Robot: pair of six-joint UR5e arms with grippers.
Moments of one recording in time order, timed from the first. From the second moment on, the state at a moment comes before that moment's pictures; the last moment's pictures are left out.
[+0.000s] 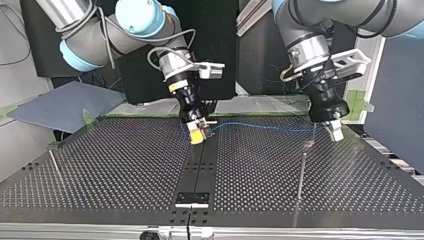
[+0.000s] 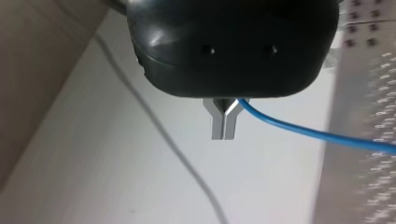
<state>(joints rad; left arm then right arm) -0.29 -1.32 -1.90 -2.58 -2.16 -1.79 2.36 -1.29 1.49 -0.52 1.59 1.80</state>
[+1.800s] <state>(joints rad) 0.02 -1.68 -1.67 -2.80 -1.72 -1.84 2.30 -1.07 1.20 -0.41 1.58 1.78</state>
